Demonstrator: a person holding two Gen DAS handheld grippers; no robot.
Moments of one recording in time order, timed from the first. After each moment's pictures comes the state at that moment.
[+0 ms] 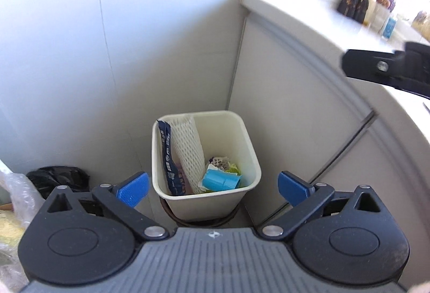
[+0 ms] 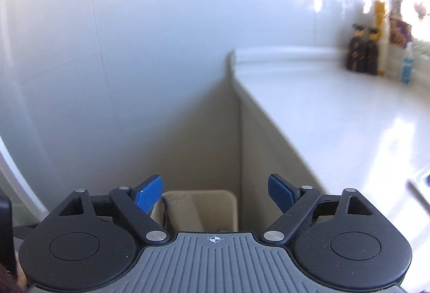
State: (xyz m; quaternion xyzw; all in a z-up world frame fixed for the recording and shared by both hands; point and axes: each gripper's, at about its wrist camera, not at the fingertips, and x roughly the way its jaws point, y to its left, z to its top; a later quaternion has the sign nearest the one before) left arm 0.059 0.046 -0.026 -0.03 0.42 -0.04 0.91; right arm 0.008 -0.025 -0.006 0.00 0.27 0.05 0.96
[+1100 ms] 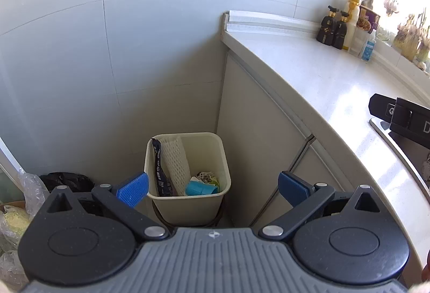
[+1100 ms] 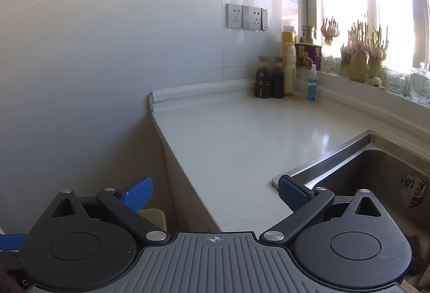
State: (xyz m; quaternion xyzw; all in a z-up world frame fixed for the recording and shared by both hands) left arm 0.000 -0.006 0.031 -0.04 0.37 -0.02 0.93; right arm -0.079 -0.093 0.047 0.01 0.22 -0.08 0.97
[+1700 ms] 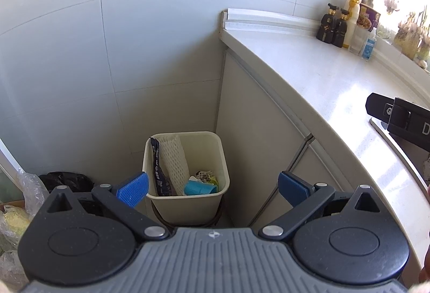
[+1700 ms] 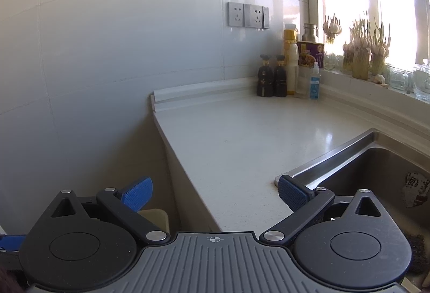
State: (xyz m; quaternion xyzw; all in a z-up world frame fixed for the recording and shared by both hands) left arm 0.003 -0.010 0.031 -0.04 0.38 -0.01 0.93; right arm -0.078 -0.097 0.044 0.01 0.22 -0.08 0.97
